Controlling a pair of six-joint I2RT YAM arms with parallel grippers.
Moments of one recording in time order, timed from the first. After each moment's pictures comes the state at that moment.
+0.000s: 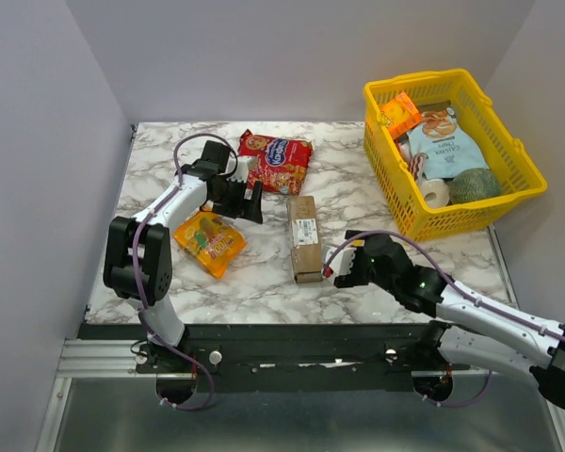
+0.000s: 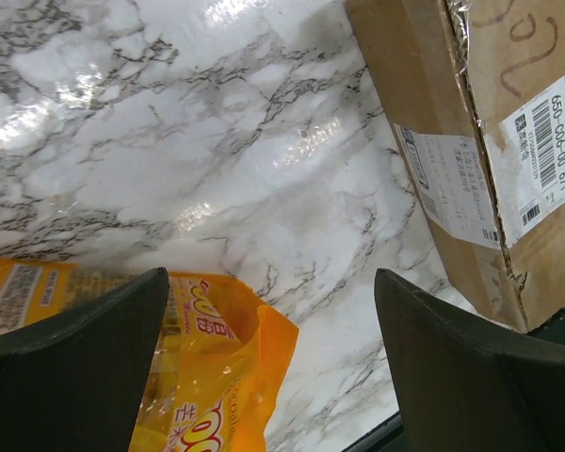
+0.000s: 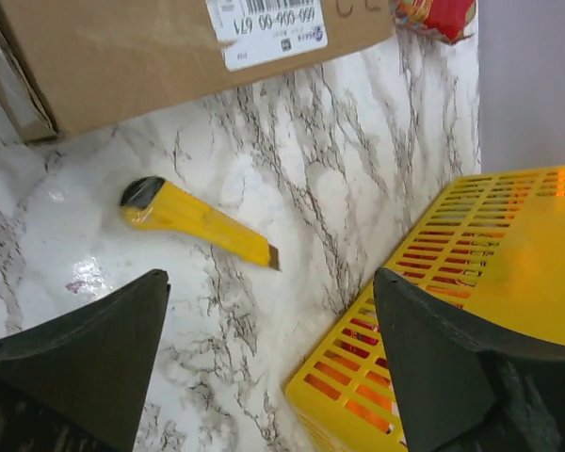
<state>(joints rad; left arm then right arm) -0.26 1.72 1.31 -0.66 0.41 -0.02 0.87 0.91 0.50 -0.17 0.24 -0.85</state>
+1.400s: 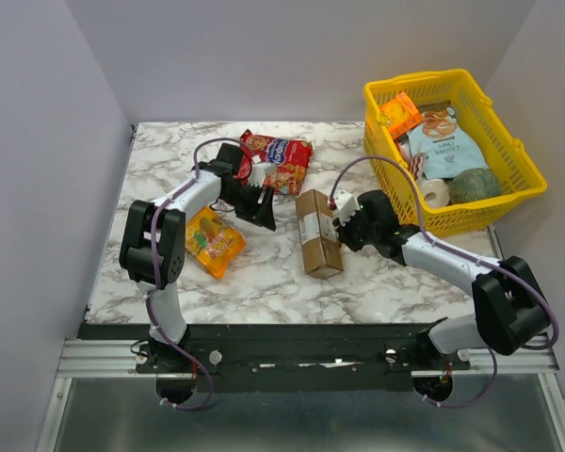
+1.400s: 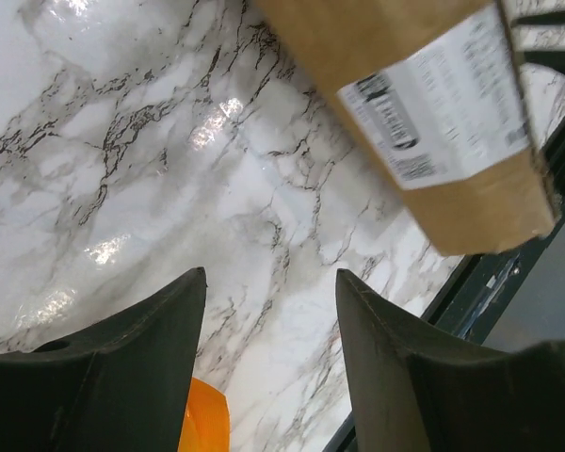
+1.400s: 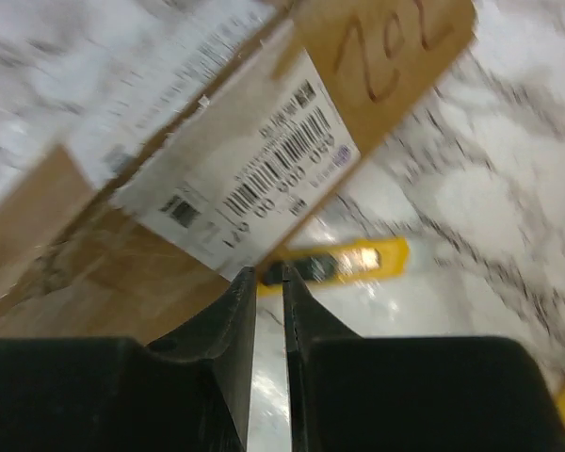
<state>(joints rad) -0.30 1.88 1.38 -0.69 0.72 0.10 0.56 1.40 0.77 -0.08 -0.17 -0.30</state>
